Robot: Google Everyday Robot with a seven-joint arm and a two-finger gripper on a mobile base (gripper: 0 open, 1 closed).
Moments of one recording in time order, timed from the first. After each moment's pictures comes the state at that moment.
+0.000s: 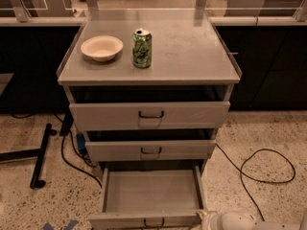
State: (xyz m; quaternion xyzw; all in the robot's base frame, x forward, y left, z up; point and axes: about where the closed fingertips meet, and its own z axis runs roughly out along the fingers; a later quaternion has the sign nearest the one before) arm 0.397 -0.196 0.198 -0.51 0.82 0.14 0.20
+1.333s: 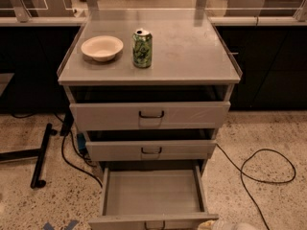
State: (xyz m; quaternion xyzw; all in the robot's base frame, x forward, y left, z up) arm 0.402 -0.236 0.171 -0.47 0.83 0.14 0.28
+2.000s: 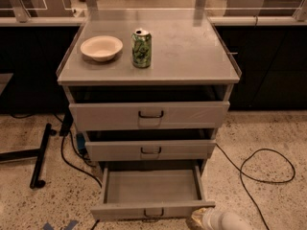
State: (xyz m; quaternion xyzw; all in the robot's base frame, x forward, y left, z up) arm 0.469 -0.228 0.125 -0.45 0.84 0.11 0.29
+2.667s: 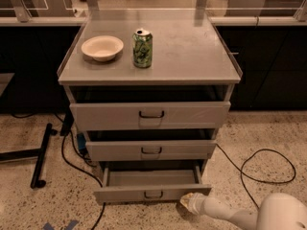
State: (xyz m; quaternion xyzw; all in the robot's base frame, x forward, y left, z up) arm 0.550 -0.179 0.113 -0.46 0.83 0.08 0.31
